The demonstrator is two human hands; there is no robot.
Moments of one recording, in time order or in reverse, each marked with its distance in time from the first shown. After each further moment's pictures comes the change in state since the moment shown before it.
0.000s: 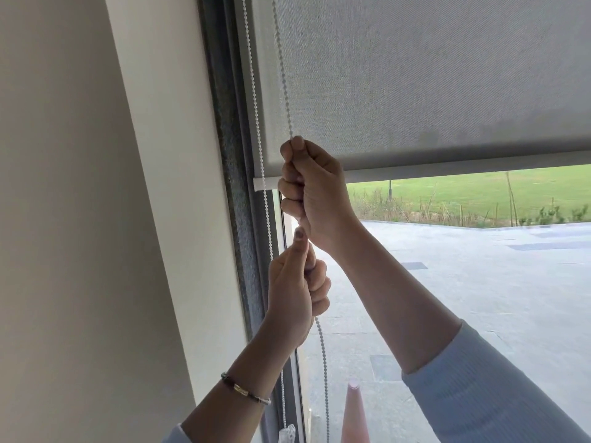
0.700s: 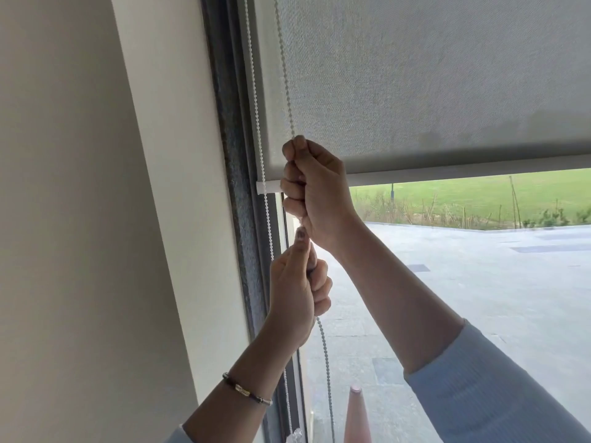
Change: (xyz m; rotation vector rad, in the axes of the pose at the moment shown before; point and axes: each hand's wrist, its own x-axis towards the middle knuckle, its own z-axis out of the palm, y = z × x) left_hand 0.002 0.002 0.001 0.022 0.016 0.020; right_hand -0.002 -0.006 0.008 0.010 0.023 0.023
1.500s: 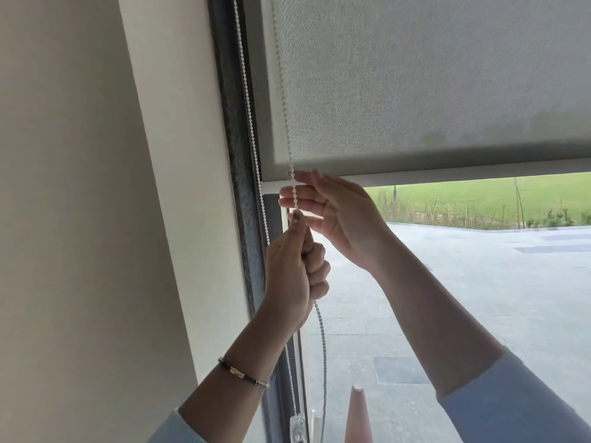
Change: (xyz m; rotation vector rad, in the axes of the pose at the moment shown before) left_hand 0.014 0.013 -0.006 -0.033 -0.026 0.007; right_hand -0.007 0.015 -0.058 -0.154 -0.117 0.125
